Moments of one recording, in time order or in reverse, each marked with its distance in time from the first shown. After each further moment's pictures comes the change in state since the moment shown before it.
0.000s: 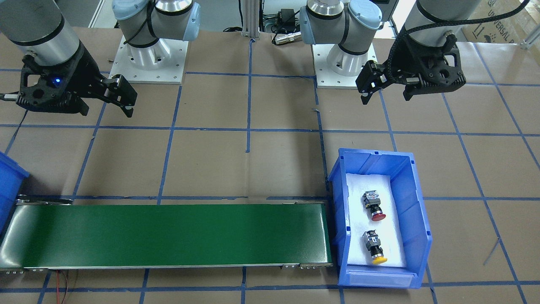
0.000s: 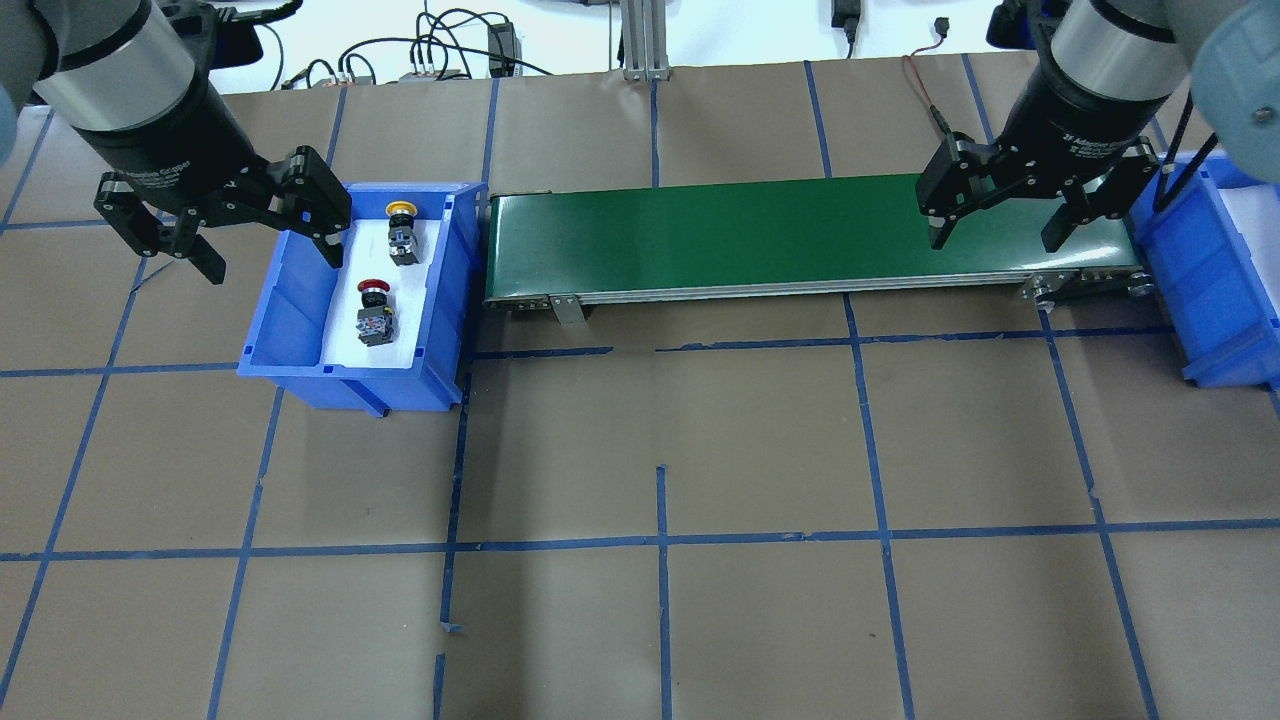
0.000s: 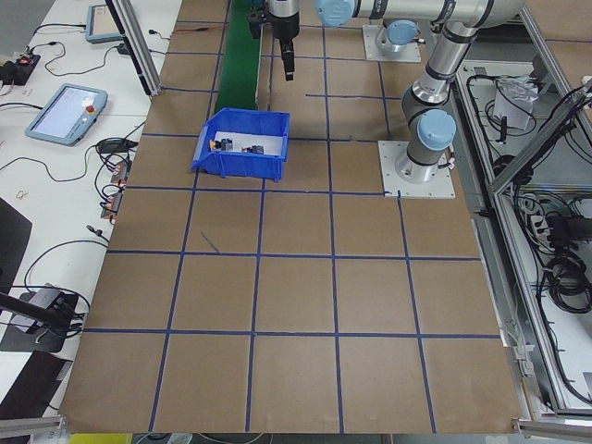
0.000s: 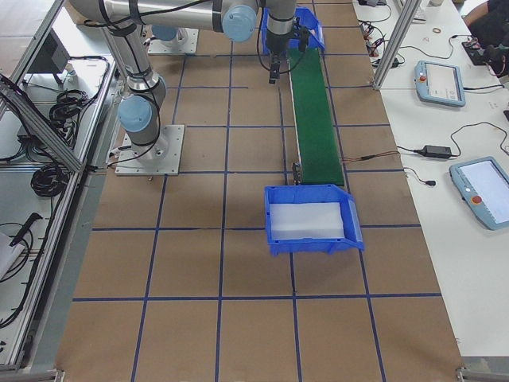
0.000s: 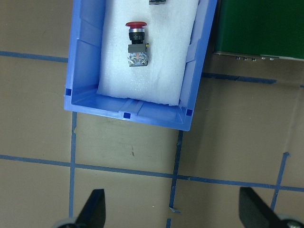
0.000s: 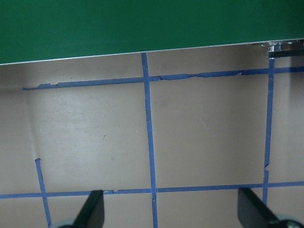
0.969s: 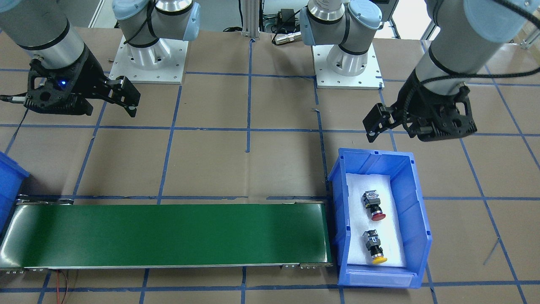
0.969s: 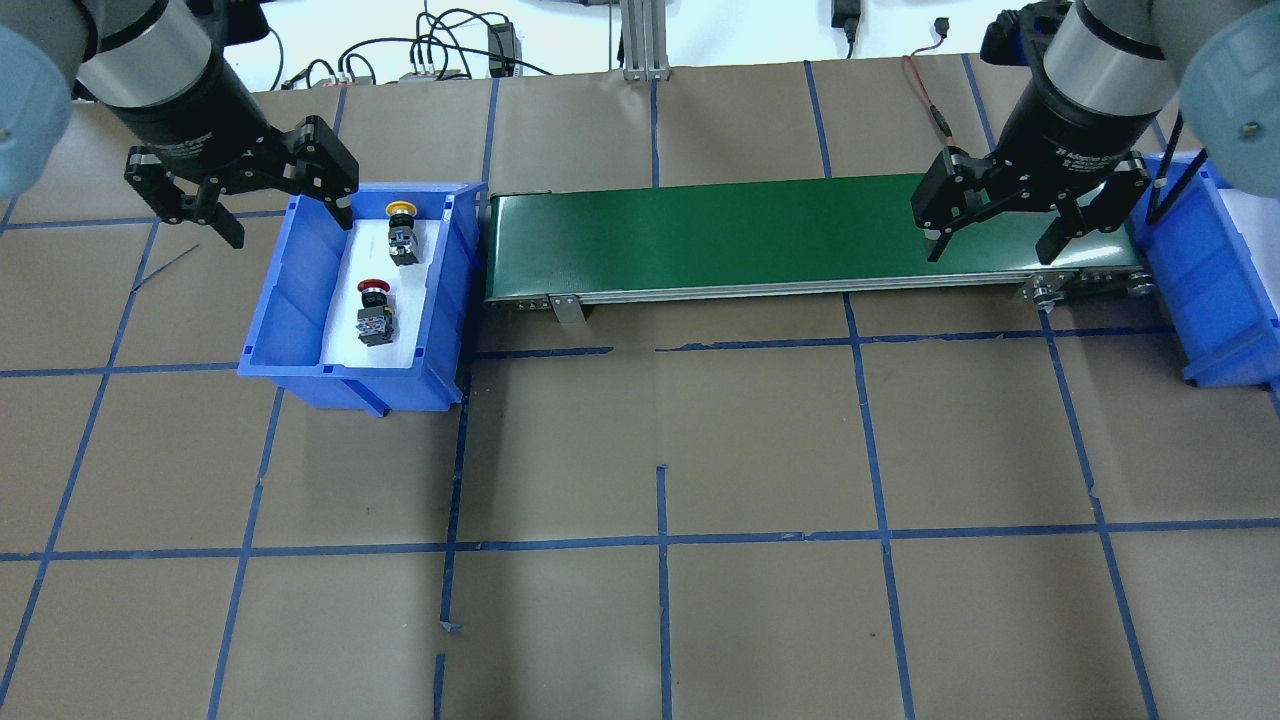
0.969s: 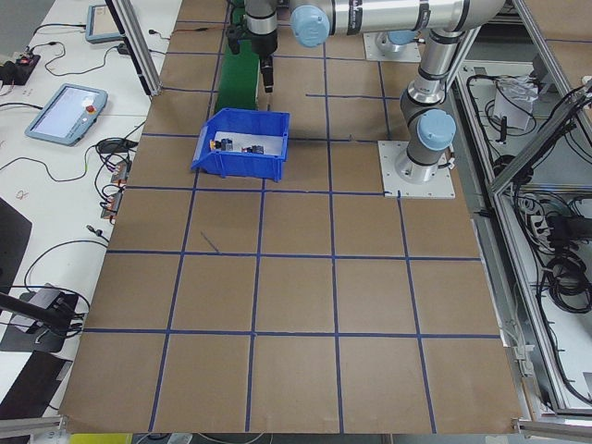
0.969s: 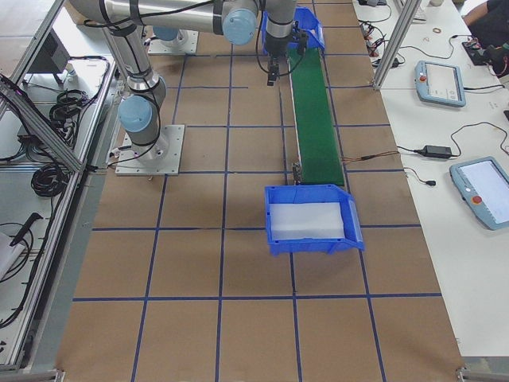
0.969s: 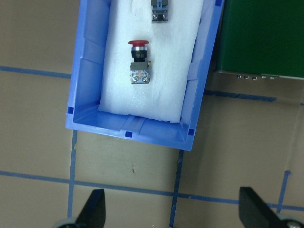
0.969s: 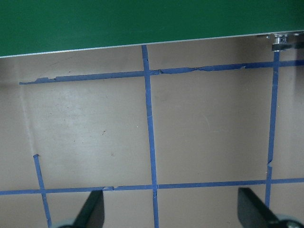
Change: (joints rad) left arm 0.045 -0.161 0.040 0.145 -0.051 0.016; right arm 0.001 0.000 0.023 -0.001 0.001 0.001
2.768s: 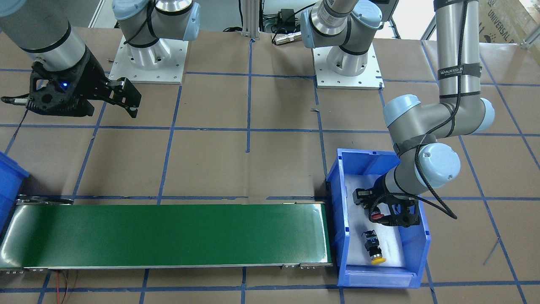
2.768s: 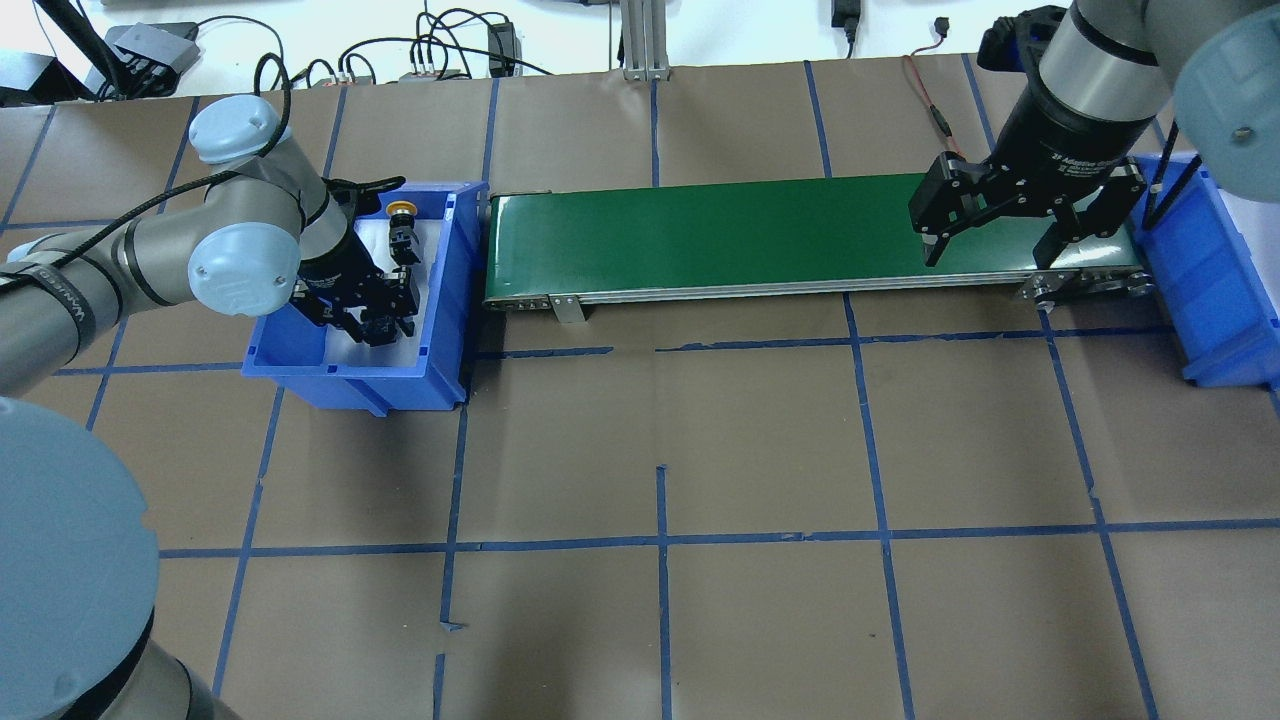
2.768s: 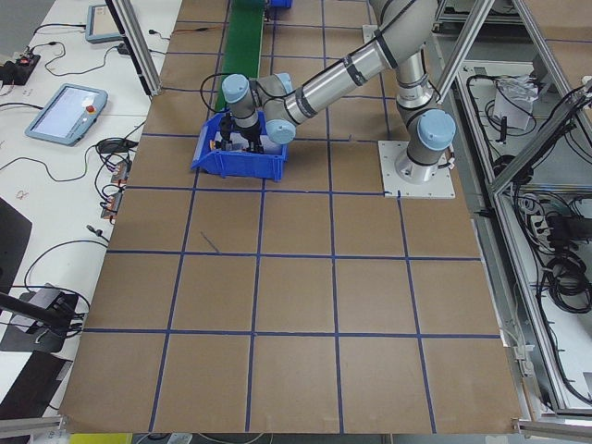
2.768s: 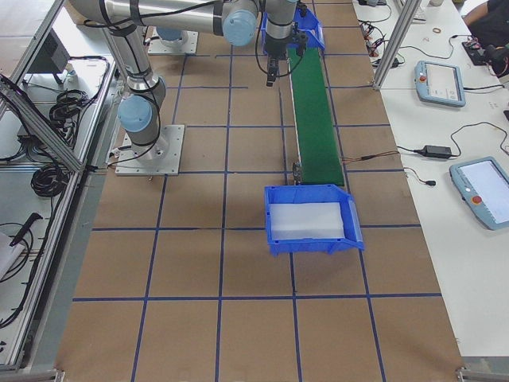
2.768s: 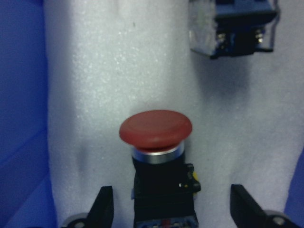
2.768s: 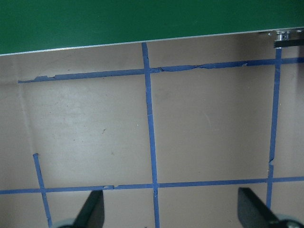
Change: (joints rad) left arm 0.063 -0.329 -0.245 0.462 -0.004 0.158; right arm 0.001 0.001 0.005 0.000 0.000 0.004
